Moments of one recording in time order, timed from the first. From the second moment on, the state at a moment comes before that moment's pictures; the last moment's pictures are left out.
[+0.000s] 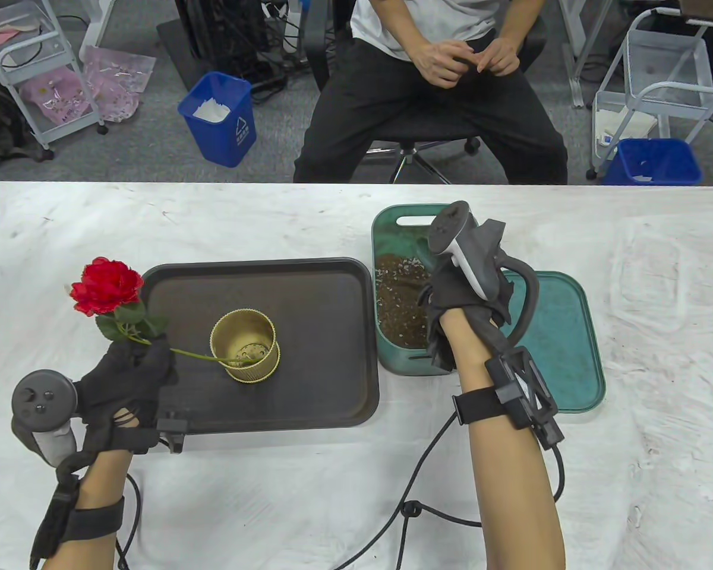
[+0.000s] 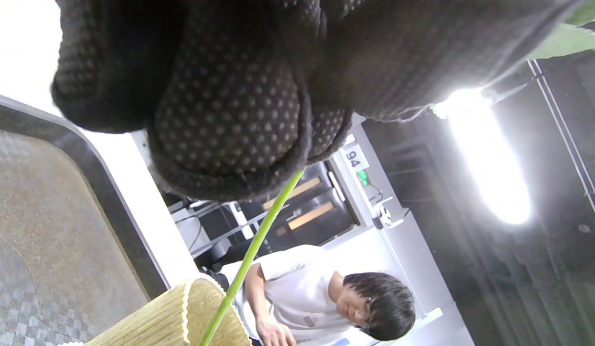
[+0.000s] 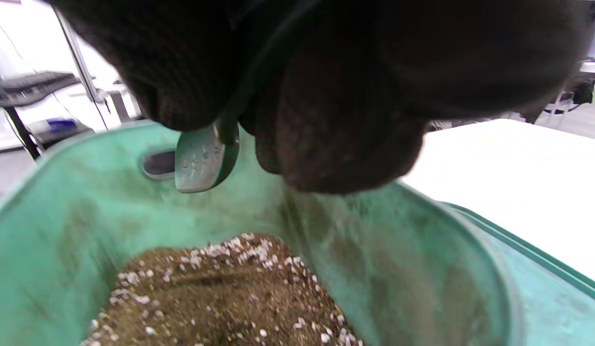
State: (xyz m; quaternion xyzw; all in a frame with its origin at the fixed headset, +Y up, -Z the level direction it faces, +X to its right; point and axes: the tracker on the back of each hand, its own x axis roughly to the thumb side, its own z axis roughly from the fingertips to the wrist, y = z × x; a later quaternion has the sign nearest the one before) left_hand -0.360 -0.667 -0.215 0.16 0.04 0.52 0.84; right_hand 0.110 -0.582 -0.355 -0.22 0.11 0.97 0.07
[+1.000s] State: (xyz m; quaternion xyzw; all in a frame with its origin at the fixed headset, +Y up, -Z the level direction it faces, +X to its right) left_hand -0.357 -0.670 -0.217 0.15 0.04 0.51 0.85; right_hand 0.117 -0.657 -0.398 -0.18 0.33 0.89 0.24
